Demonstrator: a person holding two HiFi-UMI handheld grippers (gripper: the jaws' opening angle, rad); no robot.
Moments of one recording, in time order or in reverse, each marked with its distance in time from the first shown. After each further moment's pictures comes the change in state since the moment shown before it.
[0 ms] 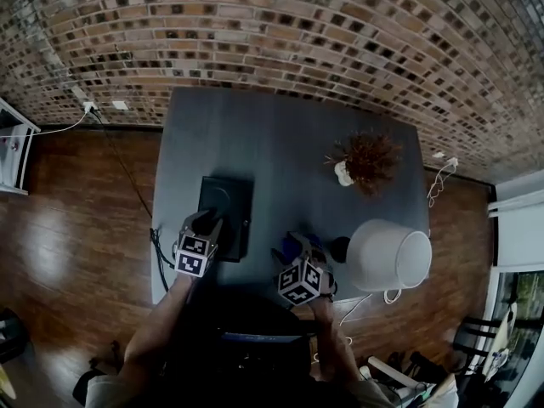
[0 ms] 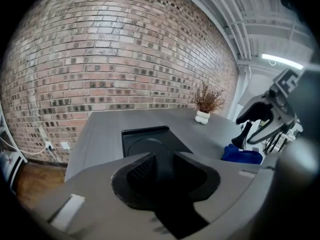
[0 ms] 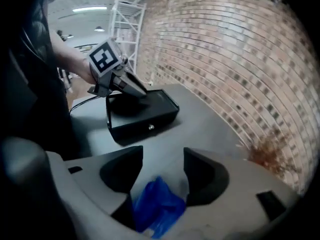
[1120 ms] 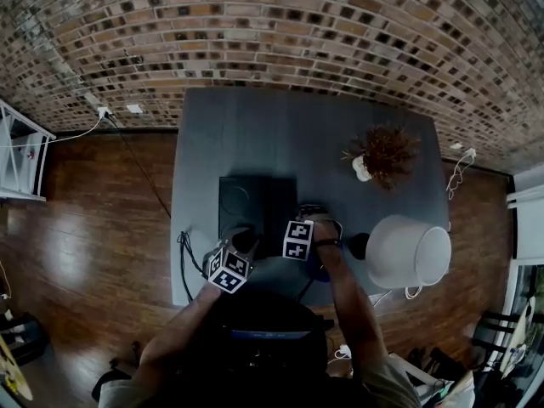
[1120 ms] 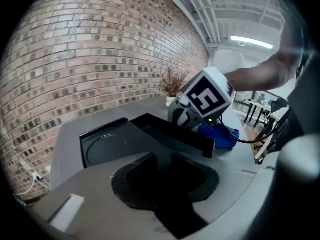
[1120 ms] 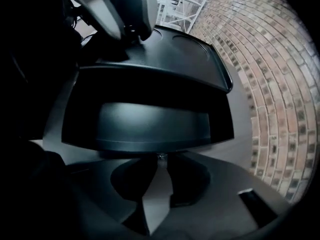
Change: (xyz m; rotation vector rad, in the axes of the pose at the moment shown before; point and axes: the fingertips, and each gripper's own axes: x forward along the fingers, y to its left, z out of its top) left arm 0.005 -0.083 -0.029 0.289 0.111 -0.193; right arm 0.119 -0.024 -0.029 -0.633 0.342 0.165
